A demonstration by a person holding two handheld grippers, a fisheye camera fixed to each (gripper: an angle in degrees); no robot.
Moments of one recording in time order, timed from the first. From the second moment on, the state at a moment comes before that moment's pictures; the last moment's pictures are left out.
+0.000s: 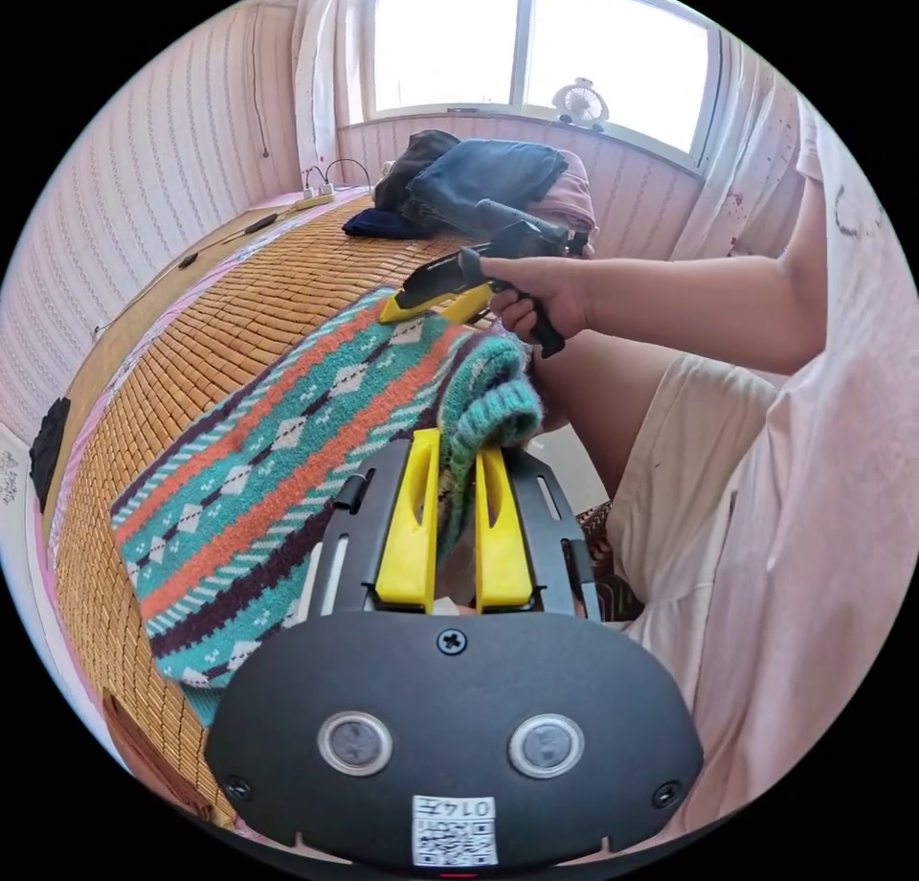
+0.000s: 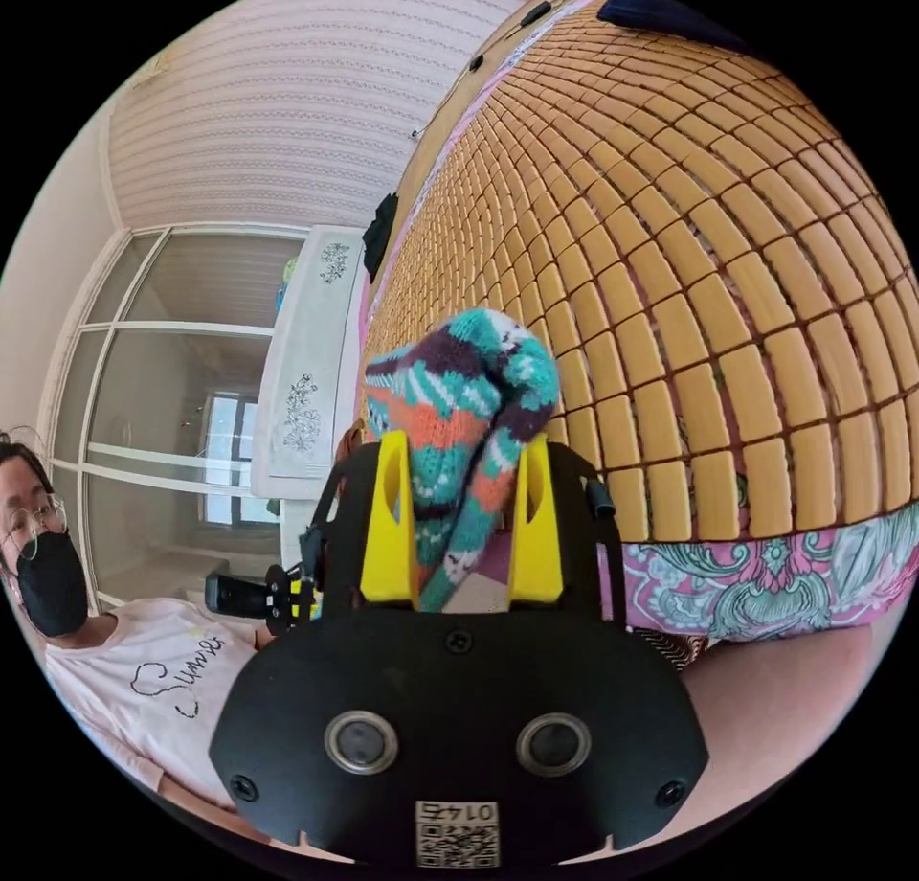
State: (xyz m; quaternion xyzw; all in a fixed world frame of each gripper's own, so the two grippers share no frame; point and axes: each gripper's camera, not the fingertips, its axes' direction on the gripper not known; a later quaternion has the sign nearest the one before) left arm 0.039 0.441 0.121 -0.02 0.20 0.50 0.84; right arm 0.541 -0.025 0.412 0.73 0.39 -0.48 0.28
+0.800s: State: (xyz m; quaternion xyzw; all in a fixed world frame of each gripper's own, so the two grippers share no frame) left arm -0.066 0.433 0.135 -0.05 0.24 0.33 0.91; right arm 0.357 -0.141 0.523 0.55 0.70 -0.41 0.18
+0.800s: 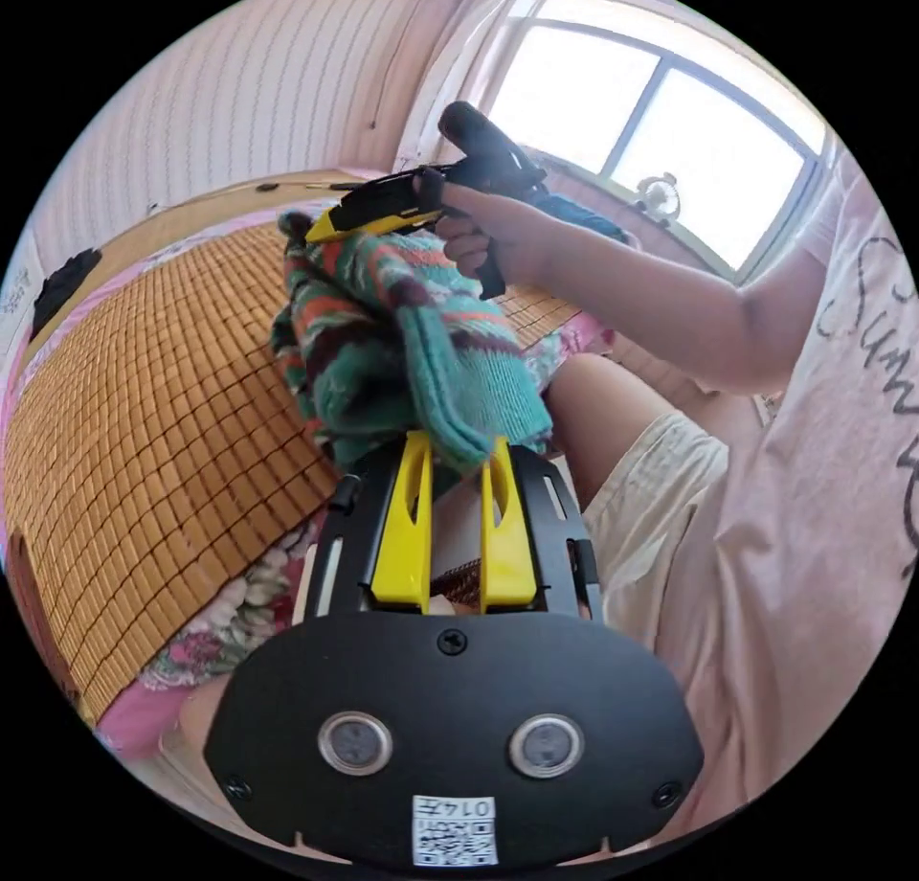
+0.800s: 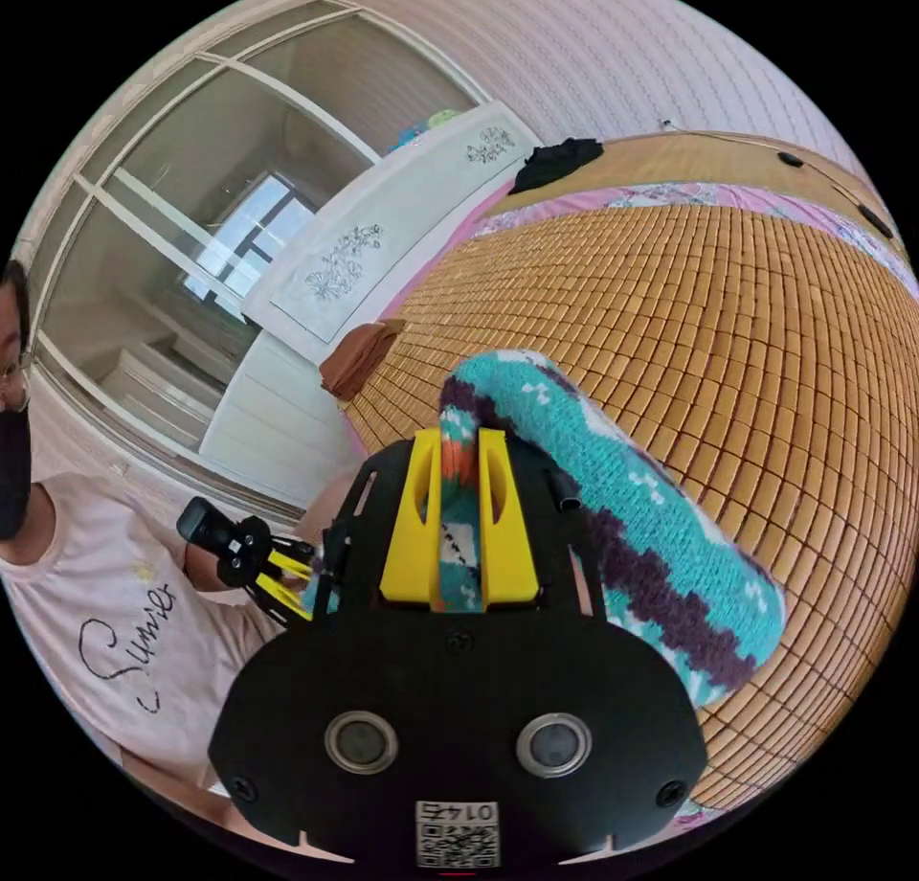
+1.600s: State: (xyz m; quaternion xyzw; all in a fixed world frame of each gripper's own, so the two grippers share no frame) left arm -0.064 0.388 0.190 -0.05 0.14 0.24 0.96; right arm 0.237 -0.196 0.546 0.58 0.77 -0.25 0.10
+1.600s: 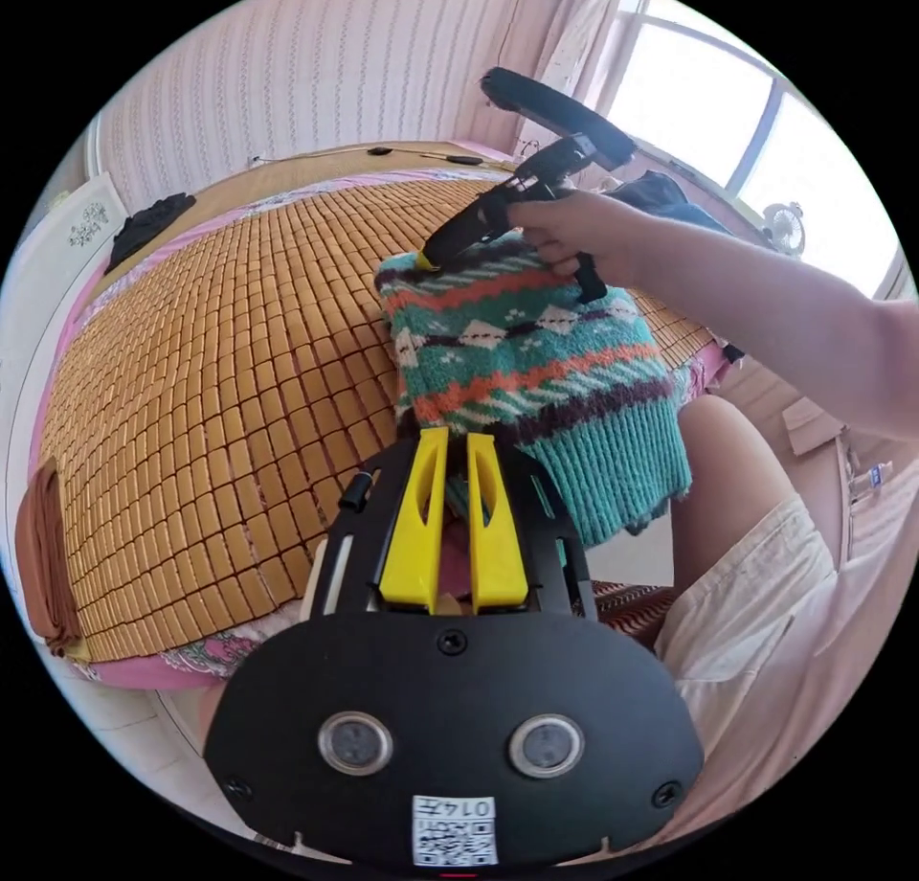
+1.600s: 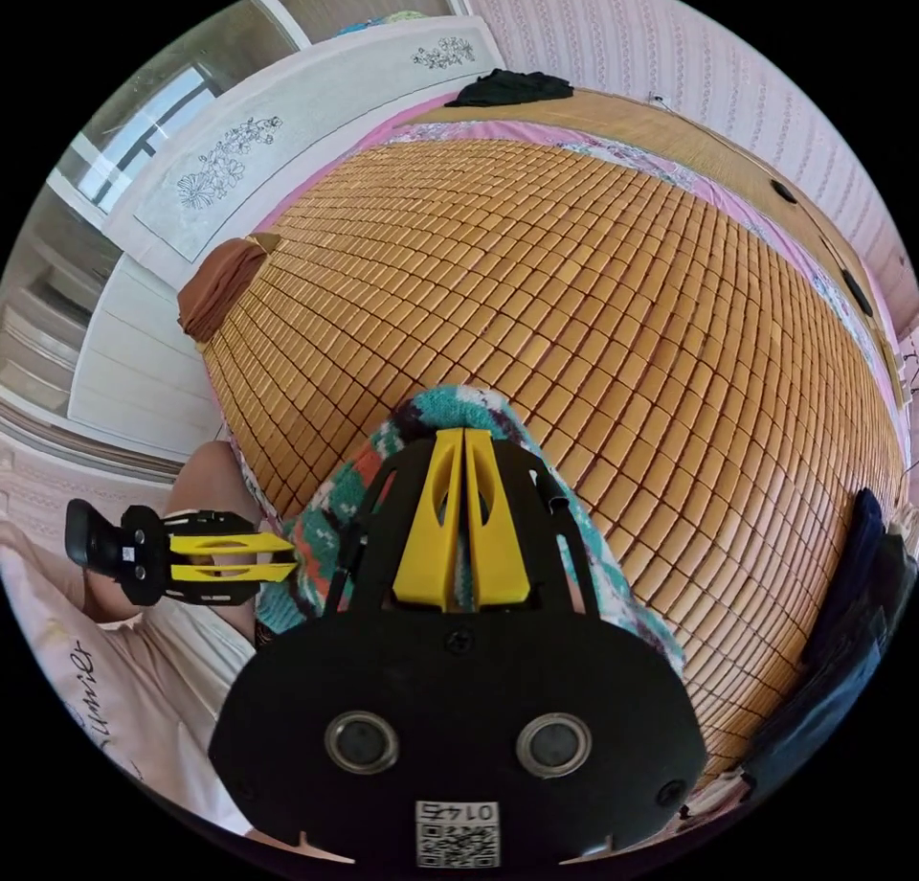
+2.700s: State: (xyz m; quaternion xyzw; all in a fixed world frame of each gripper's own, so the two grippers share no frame) left arm -0.112 0.368 0.273 -0.11 0.36 0.17 0.91; right arm 0.353 -0.065 0.529 0.66 0.53 -0.48 0.23
